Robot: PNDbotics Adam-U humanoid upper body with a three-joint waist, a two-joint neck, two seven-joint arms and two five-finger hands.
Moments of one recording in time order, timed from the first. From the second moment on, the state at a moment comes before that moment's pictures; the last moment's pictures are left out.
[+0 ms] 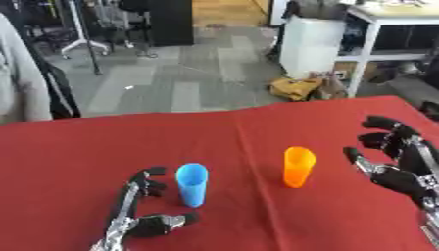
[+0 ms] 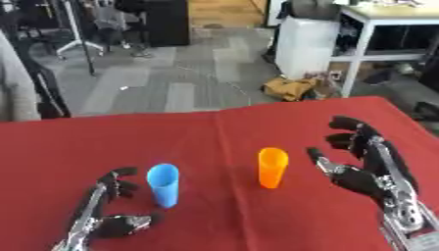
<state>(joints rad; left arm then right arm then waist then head) -0.56 0.09 -0.18 -1.20 -0.24 -0.12 0.14 -0.43 -0.47 0.05 -1.55 -0.13 -0.11 -0.12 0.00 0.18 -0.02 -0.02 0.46</state>
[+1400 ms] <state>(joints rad) -0.73 0.08 -0.16 -1.02 -0.17 -0.12 0.12 -0.41 -0.44 0.06 -1.57 -0.13 -0.10 -0.11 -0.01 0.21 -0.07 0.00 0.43</state>
